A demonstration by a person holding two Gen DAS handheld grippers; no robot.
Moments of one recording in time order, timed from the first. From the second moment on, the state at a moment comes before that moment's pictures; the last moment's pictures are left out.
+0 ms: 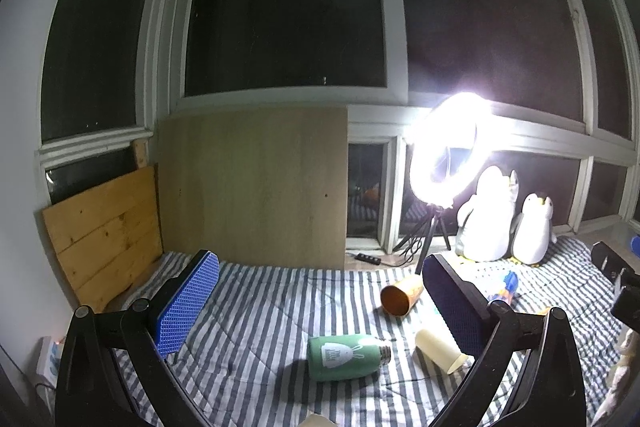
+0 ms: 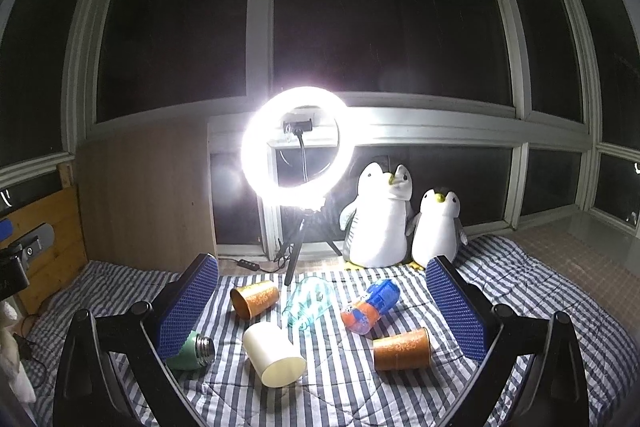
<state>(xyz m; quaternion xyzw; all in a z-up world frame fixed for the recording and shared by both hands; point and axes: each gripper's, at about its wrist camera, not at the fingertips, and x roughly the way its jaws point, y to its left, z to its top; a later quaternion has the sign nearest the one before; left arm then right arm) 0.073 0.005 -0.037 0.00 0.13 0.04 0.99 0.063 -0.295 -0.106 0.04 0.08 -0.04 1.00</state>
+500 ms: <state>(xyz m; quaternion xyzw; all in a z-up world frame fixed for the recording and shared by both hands) 0.165 -0.040 -0.109 0.02 0.26 -0.03 0.96 0.092 -0.321 -0.142 0.04 0.16 -0.04 0.99</state>
